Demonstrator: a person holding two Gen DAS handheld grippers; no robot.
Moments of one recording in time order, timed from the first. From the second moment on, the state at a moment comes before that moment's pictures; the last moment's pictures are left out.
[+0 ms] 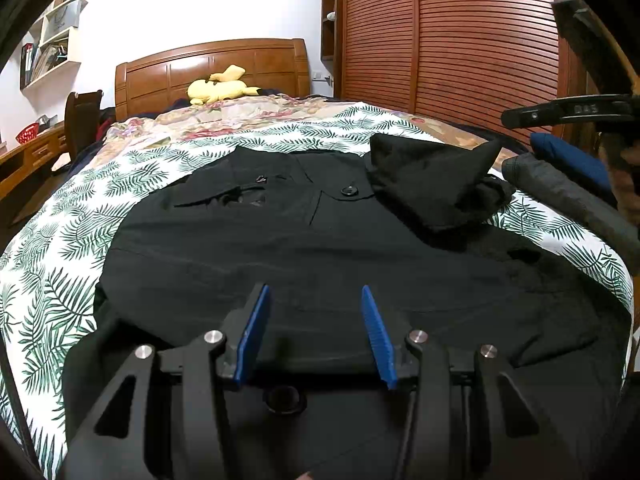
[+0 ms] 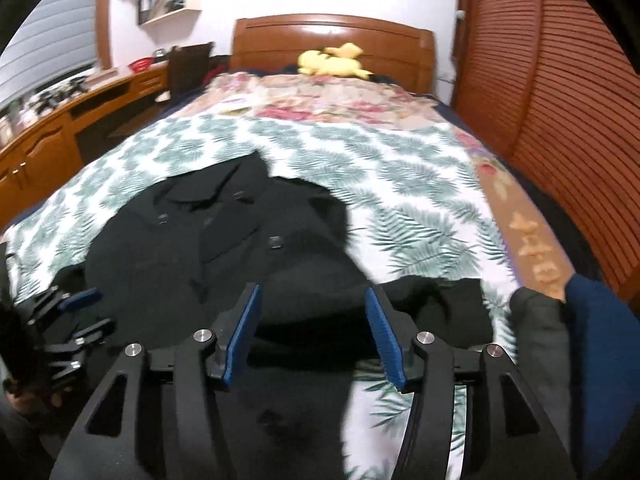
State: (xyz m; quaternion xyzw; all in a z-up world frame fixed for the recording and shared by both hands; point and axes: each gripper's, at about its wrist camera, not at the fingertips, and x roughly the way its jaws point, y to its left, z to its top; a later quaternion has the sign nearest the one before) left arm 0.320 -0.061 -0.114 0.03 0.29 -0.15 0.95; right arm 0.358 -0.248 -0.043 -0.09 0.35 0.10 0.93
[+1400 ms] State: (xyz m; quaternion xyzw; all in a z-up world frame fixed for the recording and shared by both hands) left arm 0.317 -0.063 -0.112 0.03 0.29 -0.16 0.94; right arm 0.432 -0.338 -0.138 -0.10 0.44 -0.03 0.89
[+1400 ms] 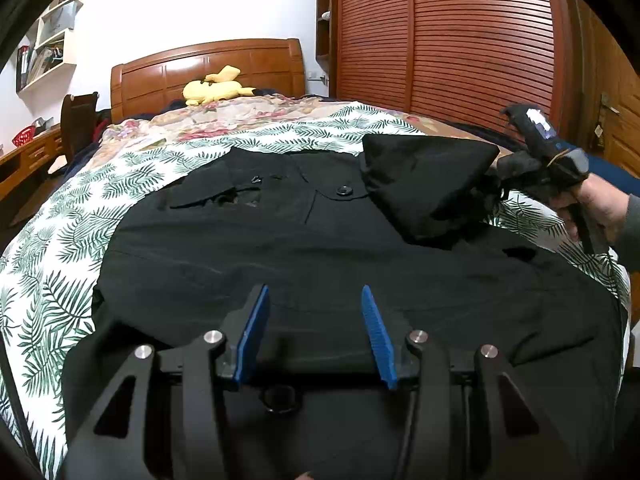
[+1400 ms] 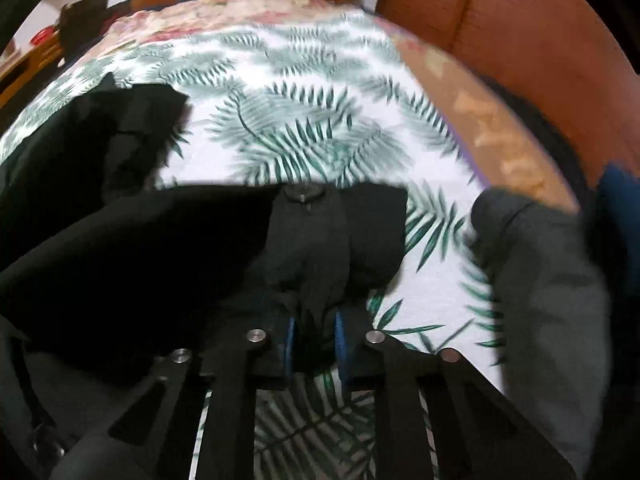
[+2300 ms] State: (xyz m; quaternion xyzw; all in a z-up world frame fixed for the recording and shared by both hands) left arm 0.252 0.020 -0.088 0.03 0.28 -0.10 0.95; right arm 0.299 -0.108 -0.047 -0.11 0.29 0.23 0.92
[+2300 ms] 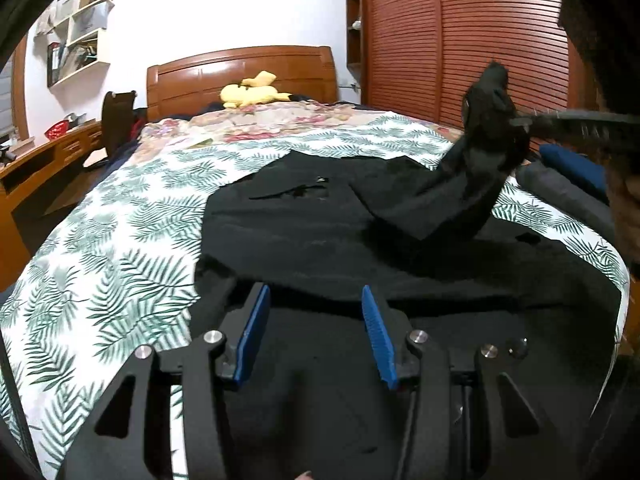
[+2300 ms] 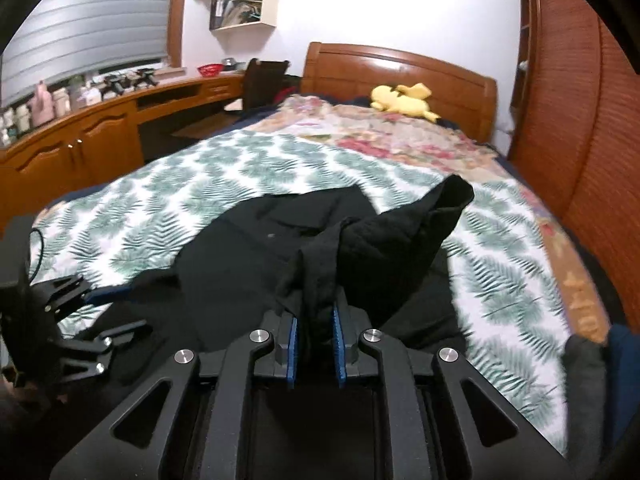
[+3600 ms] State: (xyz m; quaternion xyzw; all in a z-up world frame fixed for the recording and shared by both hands) left arm 0.243 -0.060 -0.089 0.07 0.29 -0.16 0.94; right arm 0.243 -0.234 -0.104 -0.06 0.33 0.13 0.94
